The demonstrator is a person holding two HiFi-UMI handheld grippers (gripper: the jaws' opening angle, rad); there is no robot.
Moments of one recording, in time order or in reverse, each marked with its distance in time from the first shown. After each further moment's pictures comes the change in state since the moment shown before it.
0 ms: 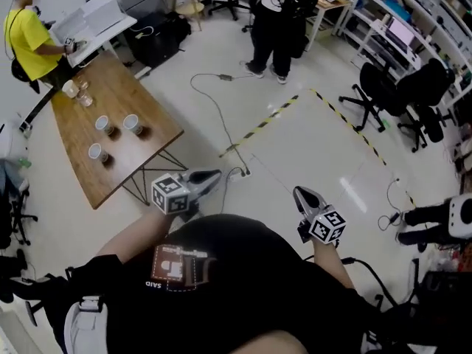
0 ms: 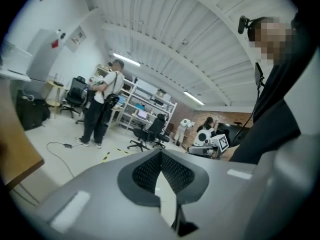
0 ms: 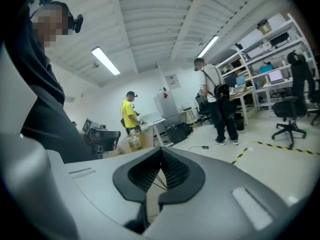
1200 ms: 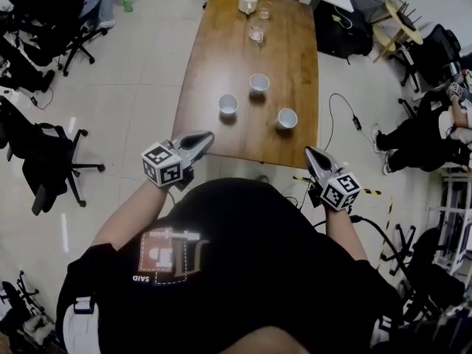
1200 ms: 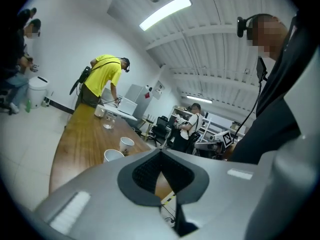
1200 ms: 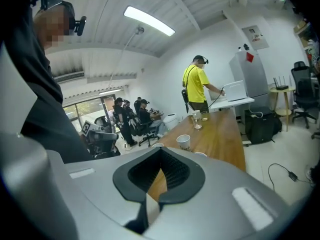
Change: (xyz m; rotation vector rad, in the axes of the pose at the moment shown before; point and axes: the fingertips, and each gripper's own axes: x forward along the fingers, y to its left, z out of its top) left arm -0.445 0.250 0.001 -0.211 -0.427 0.851; right arm 0.516 0.298 0.034 -0.285 0.367 0.778
